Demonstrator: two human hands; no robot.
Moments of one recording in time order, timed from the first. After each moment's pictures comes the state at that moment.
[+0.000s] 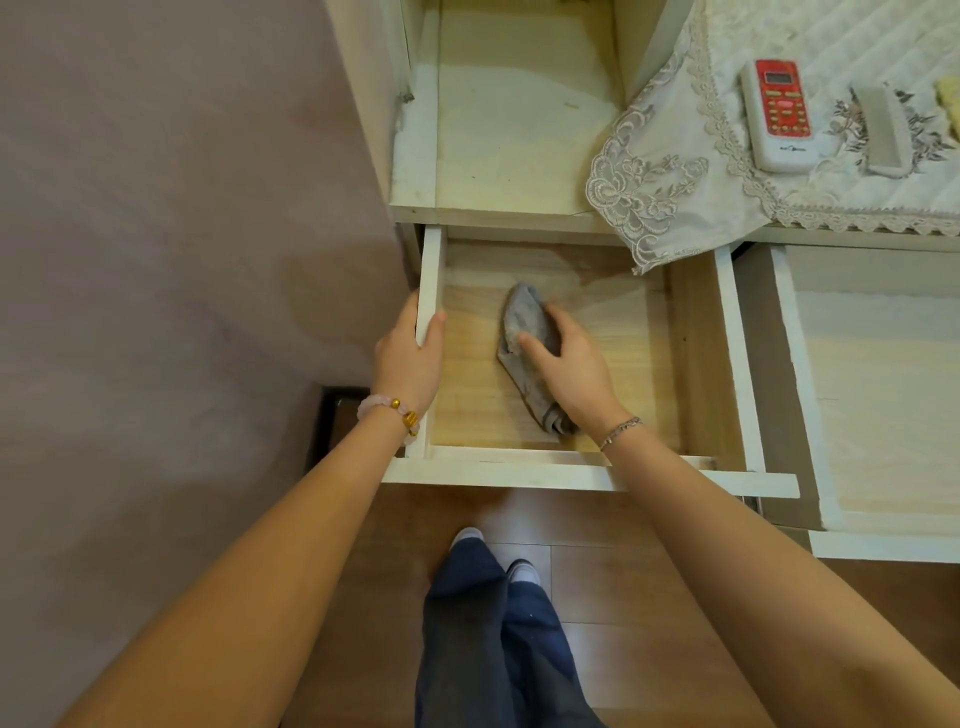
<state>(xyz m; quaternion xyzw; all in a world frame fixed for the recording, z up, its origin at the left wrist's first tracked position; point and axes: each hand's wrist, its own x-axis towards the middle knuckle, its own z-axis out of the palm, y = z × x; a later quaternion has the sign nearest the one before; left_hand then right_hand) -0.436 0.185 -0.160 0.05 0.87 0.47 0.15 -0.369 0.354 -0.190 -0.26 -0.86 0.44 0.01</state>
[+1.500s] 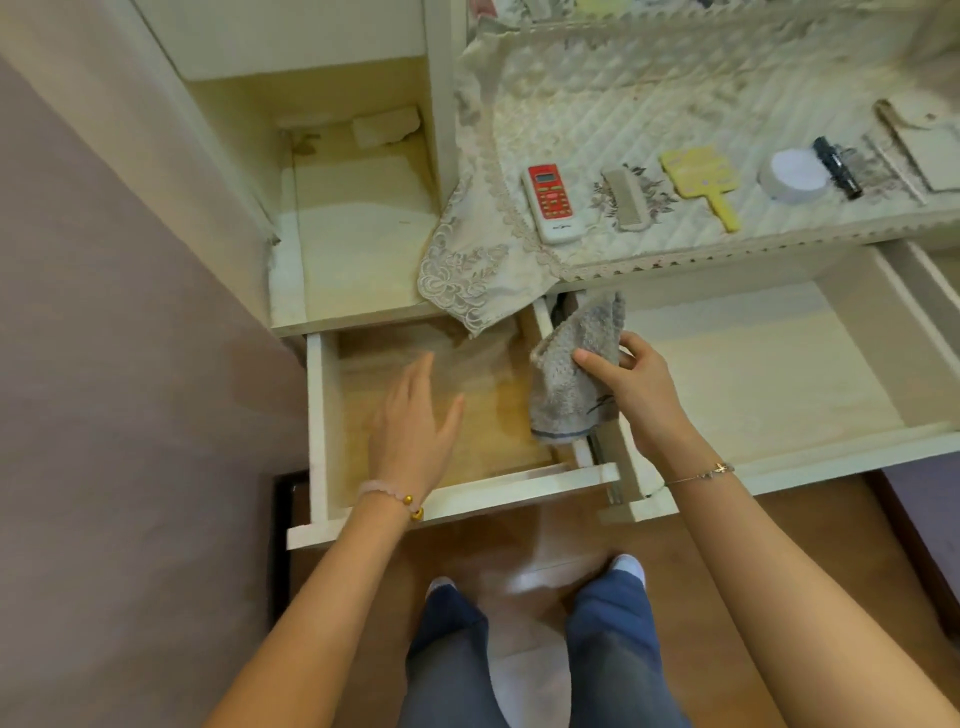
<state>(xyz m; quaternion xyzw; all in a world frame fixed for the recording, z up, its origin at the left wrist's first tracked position) -0.354 0.271 -0.063 0.27 0.92 0.27 0.11 -0.247 0.471 -0.040 -0.40 -0.60 0.67 0.14</state>
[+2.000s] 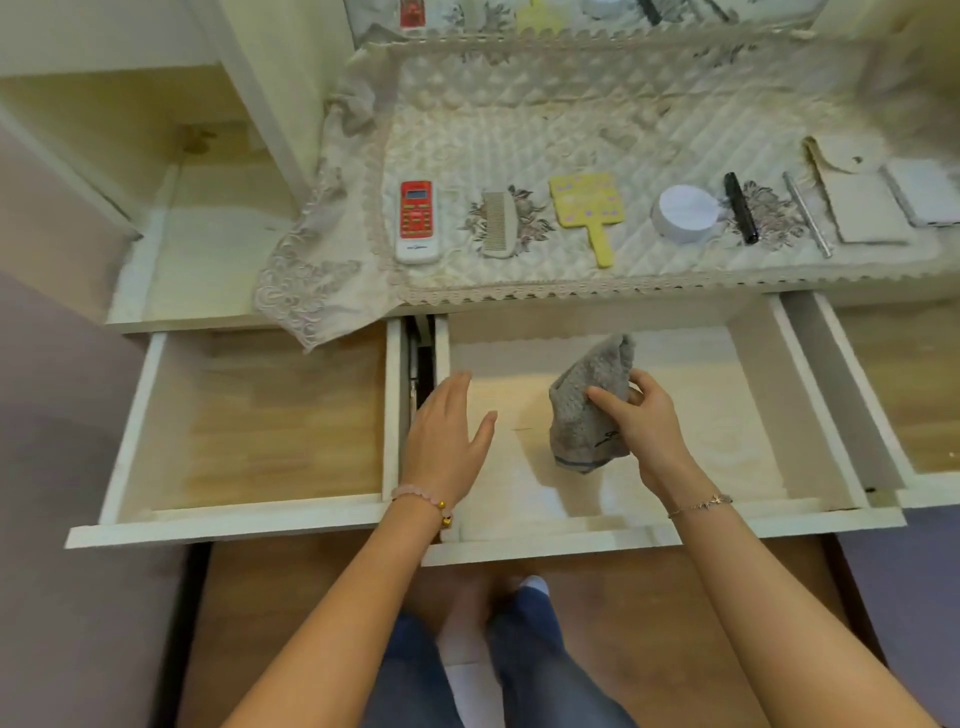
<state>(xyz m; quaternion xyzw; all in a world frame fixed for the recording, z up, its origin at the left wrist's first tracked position) -0.236 0.487 -0.092 0.28 0.92 0.27 0.12 -0.141 0.680 -0.077 -0.42 -0.62 0.66 0.09</state>
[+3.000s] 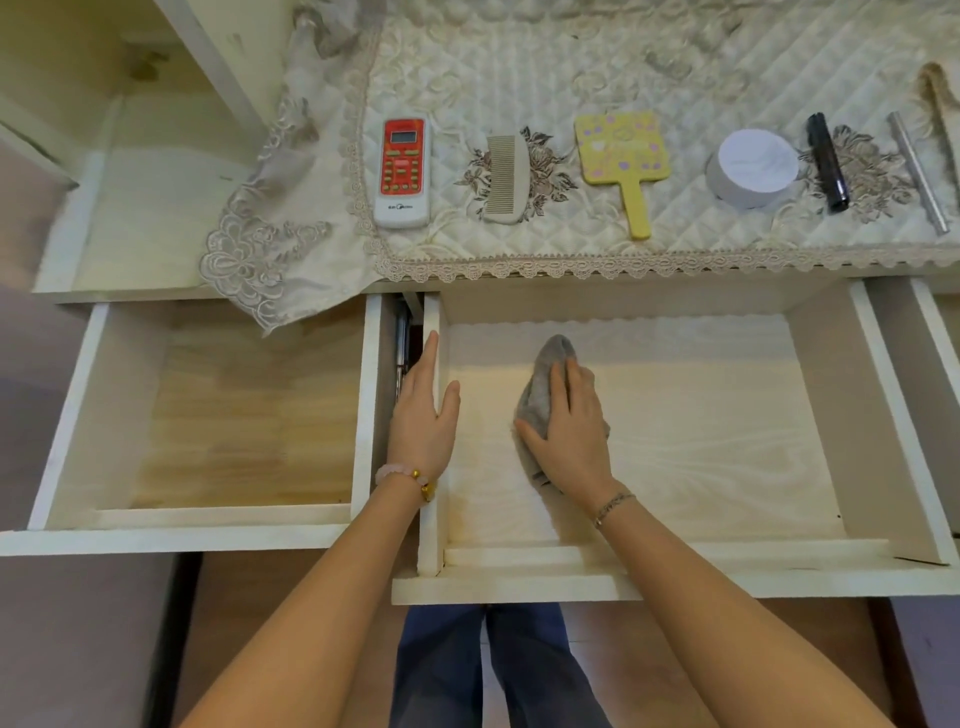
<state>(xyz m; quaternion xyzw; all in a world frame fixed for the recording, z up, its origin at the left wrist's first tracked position) -0.271 0.507 -0.154 0.12 0.88 0.42 0.18 -0.186 0.660 -0.212 -0.24 -0.94 0.25 -0.04</state>
